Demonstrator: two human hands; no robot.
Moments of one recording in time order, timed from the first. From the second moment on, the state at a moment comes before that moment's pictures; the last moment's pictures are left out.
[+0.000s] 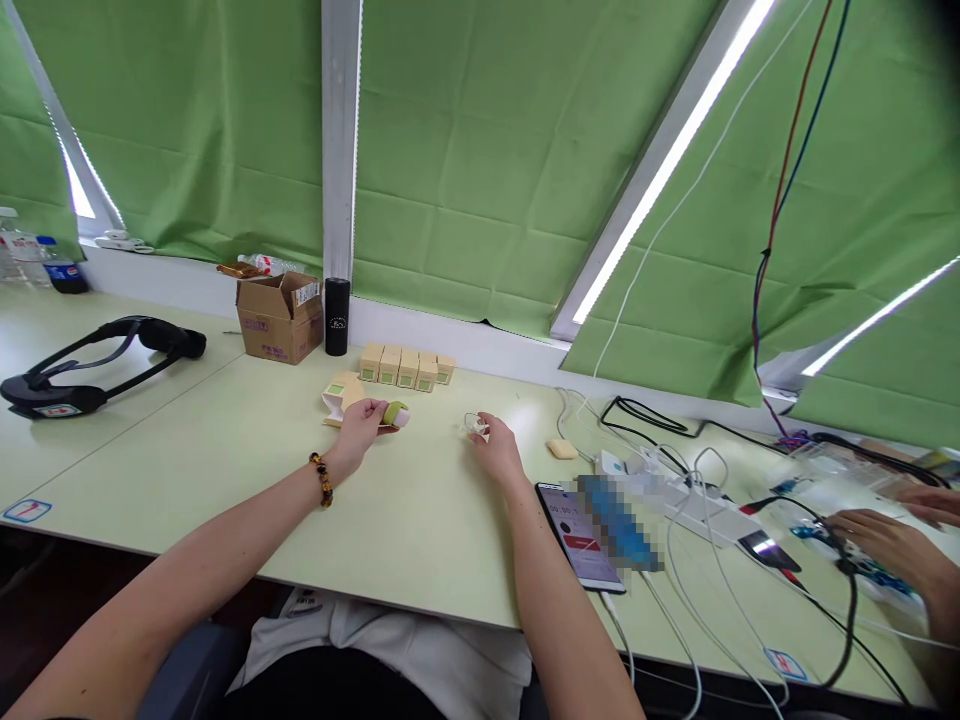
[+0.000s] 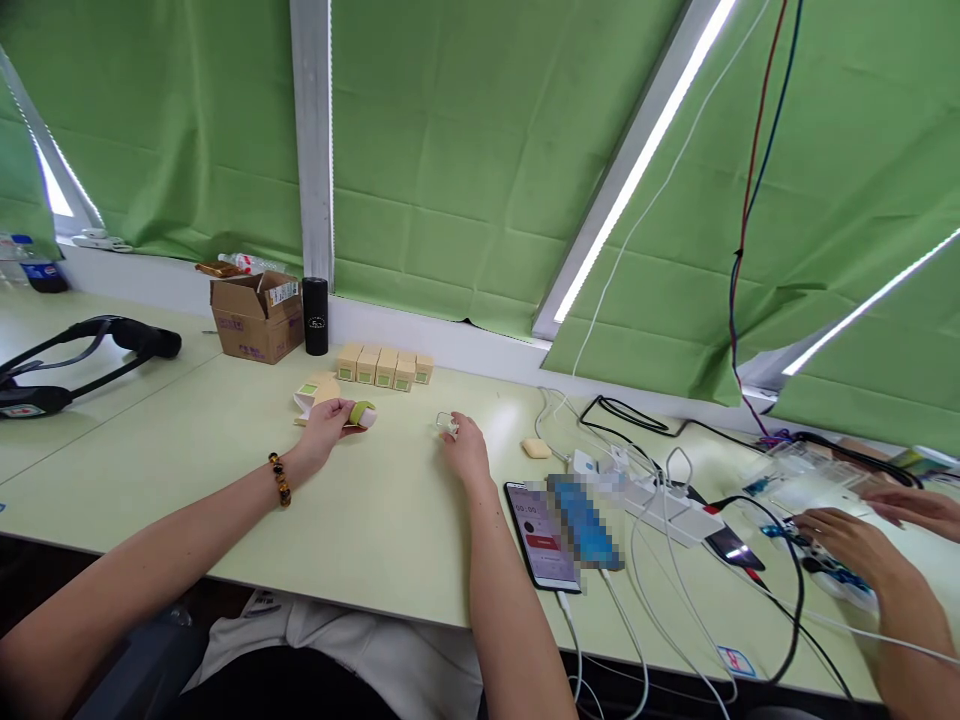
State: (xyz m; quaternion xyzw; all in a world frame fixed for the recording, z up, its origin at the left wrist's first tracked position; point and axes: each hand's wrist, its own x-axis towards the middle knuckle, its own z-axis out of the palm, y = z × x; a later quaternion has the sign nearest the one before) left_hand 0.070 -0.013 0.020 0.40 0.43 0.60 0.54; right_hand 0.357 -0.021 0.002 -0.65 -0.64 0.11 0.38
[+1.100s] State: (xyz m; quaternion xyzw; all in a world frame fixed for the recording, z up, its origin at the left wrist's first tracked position) left_hand 0.090 -0.041 0.023 0.51 0.34 0.58 0.54; right_hand 0.234 -0.072 0.014 -0.45 -0.66 0.13 0.58
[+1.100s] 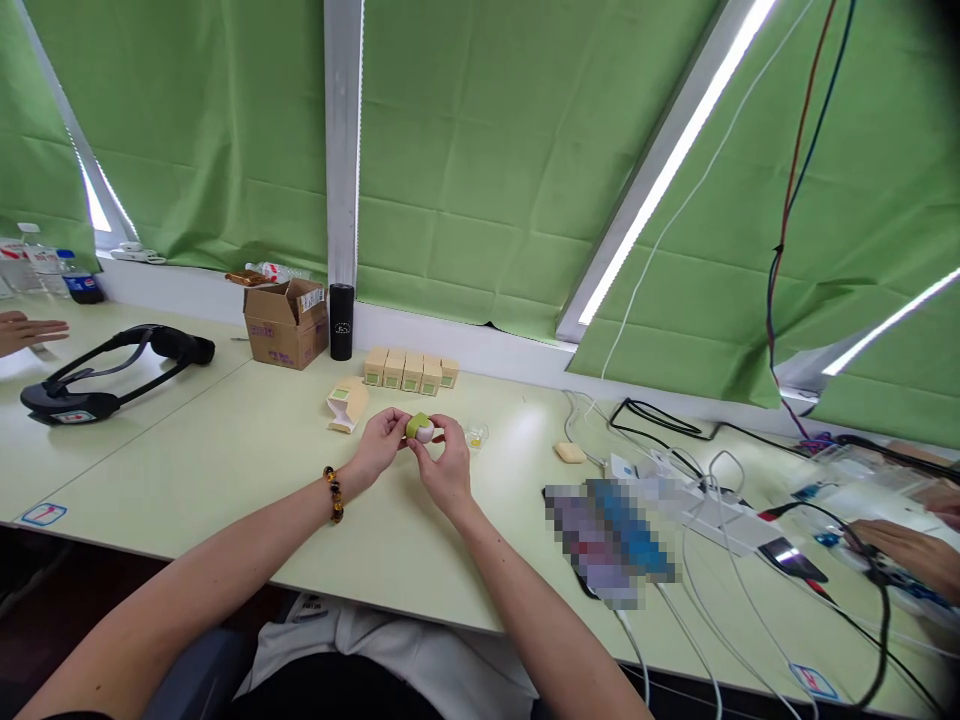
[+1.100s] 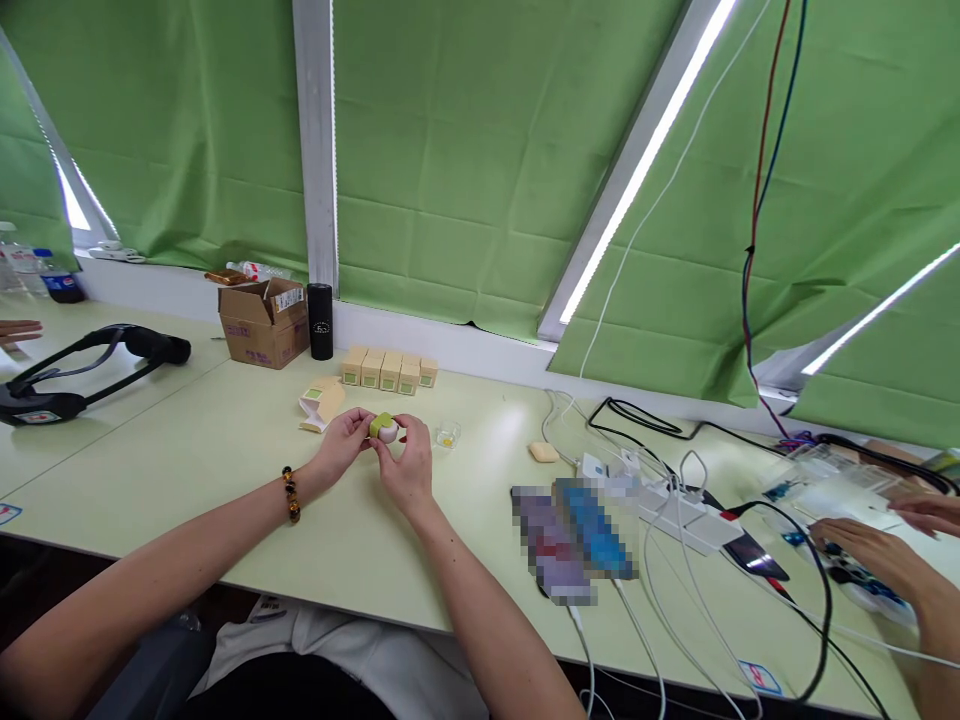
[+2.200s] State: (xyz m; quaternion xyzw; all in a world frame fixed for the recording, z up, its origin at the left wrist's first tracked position) left_hand 0.080 -0.051 0.027 0.68 0.33 0.53 0.39; right_hand 0.260 -0.072 0.026 -0.40 -0.78 -0.09 0.47
